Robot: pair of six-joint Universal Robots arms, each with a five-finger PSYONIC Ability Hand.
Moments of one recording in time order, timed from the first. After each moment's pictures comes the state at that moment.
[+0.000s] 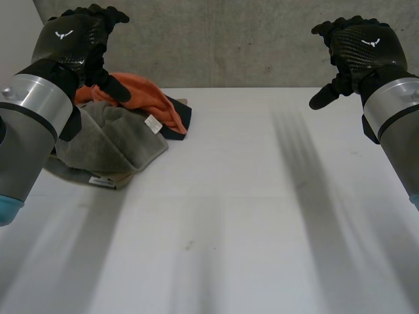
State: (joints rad) left arm 4.33 -1.67 -1.42 3.27 -1.54 3.16; right arm 1.94 -1.39 1.37 -0.10 1.56 3.00; left_hand 0.26 0.28 0.28 0.28 0.10; right_hand 0.27 0.27 0.28 0.28 0.10
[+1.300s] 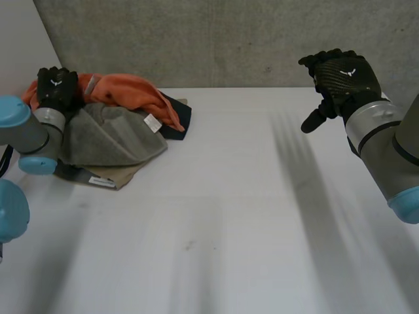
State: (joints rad) left arm 4.69 -2.82 -0.38 3.45 -1.39 3.53; right arm 1.94 -1.27 1.36 -0.10 1.54 2.95; left_hand 1.08 1.06 1.06 1.07 0.86; right_hand 0.23 0.21 0.21 0.21 0.04
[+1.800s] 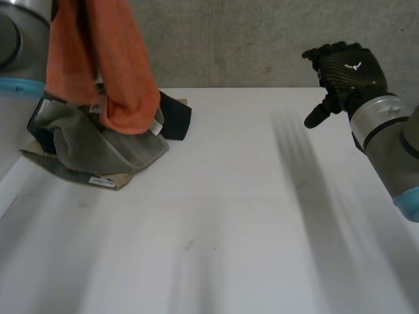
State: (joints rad) left arm 4.44 -2.09 -0.75 3.58 -1.46 3.17; right arm 1.93 -1.30 1.37 -0.10 1.54 2.94; left_hand 1.13 1.20 1.19 1.20 0.97; right_hand 0.23 0.21 0.21 0.21 0.04
